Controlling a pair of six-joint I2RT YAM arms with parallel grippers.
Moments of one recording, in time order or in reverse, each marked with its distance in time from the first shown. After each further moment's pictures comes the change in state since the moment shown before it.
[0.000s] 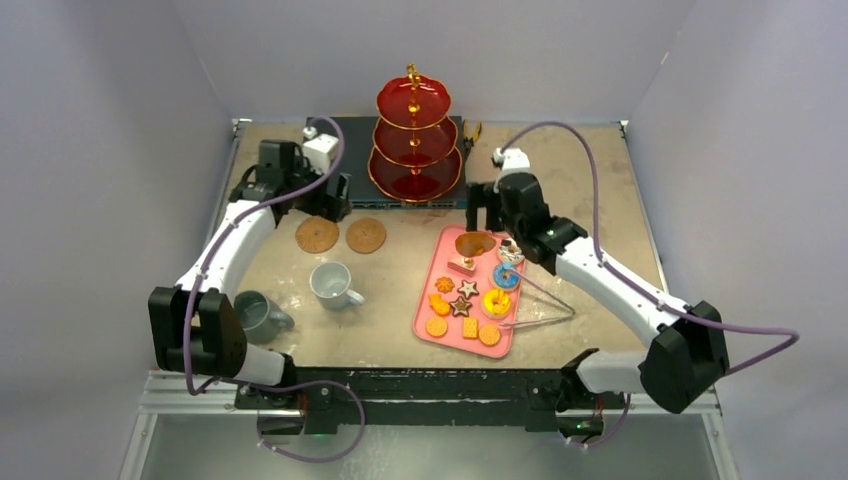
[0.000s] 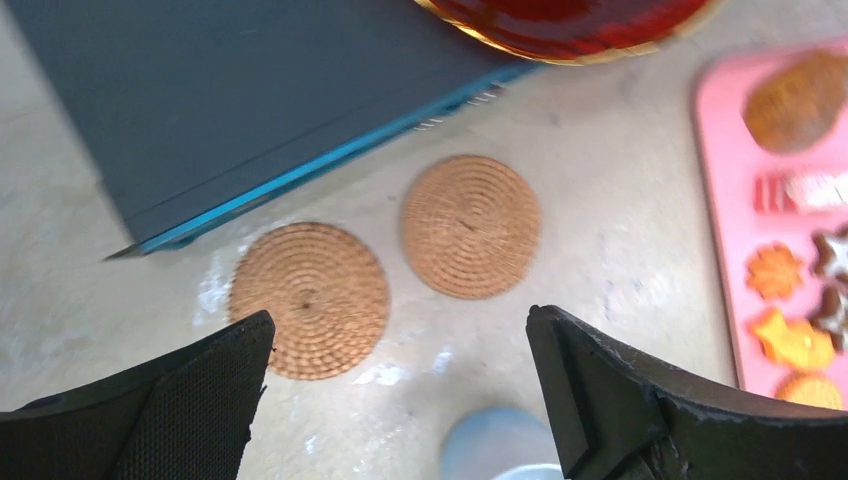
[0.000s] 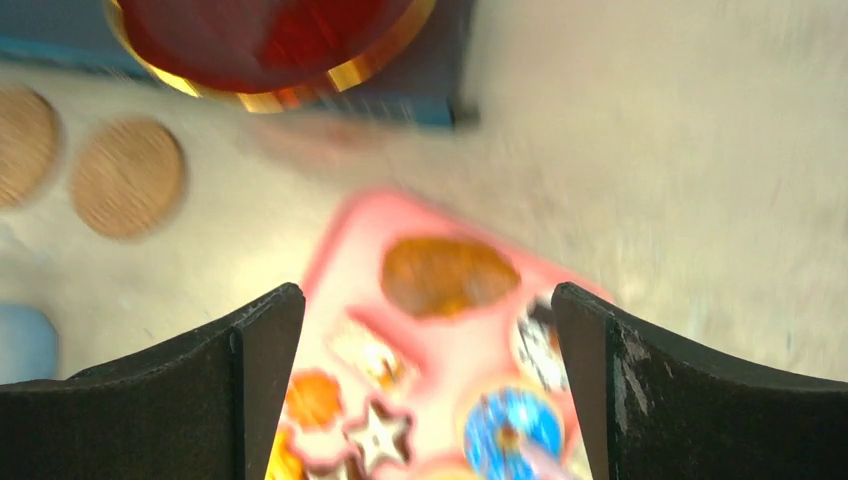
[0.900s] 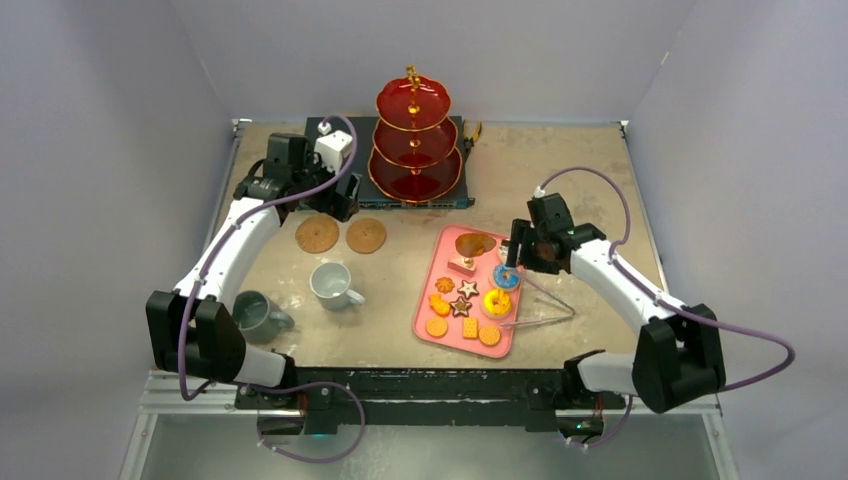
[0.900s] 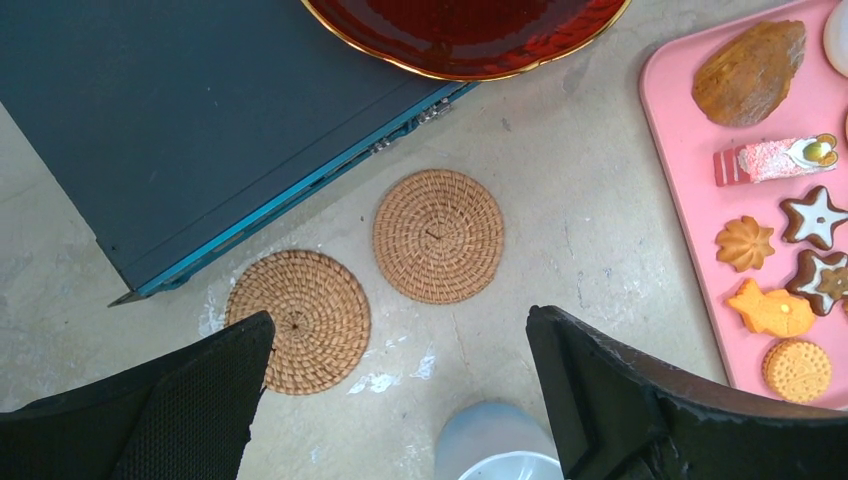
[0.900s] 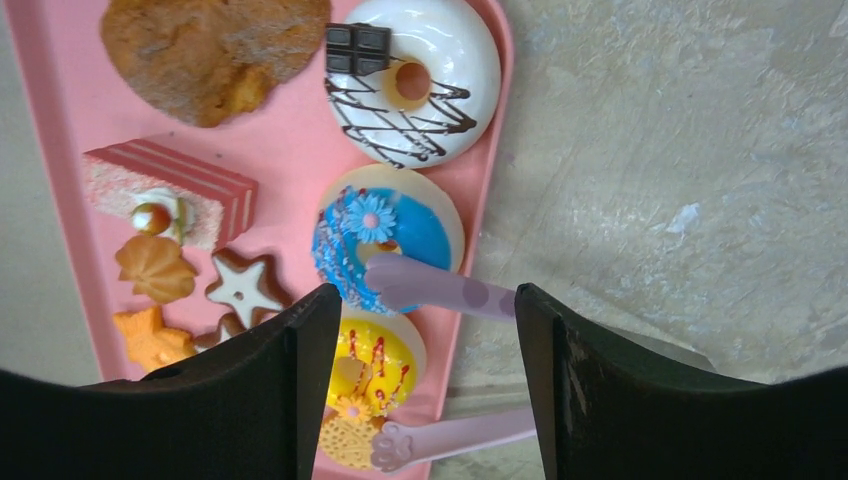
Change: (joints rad) left arm -0.122 -0.018 0.068 -0.087 -0.011 0.082; right arm -0.237 -0.051 -0.202 -0.431 -0.182 0.234
